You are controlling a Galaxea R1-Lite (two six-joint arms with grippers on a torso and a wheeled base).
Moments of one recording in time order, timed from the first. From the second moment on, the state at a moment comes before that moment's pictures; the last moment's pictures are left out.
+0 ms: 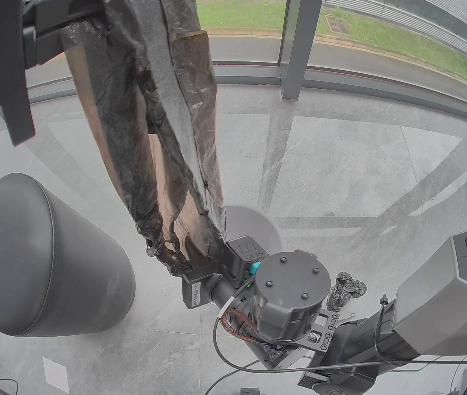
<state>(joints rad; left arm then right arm) -1.03 1.26 -1.40 0.06 0.26 -0.99 1.07 2.13 -0.91 -1.26 -0.51 0.12</state>
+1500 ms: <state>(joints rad) -0.75 1.48 -1.09 -0.01 -0.01 -1.07 0.60 1.69 -1.06 -0.13 0.21 0.79</state>
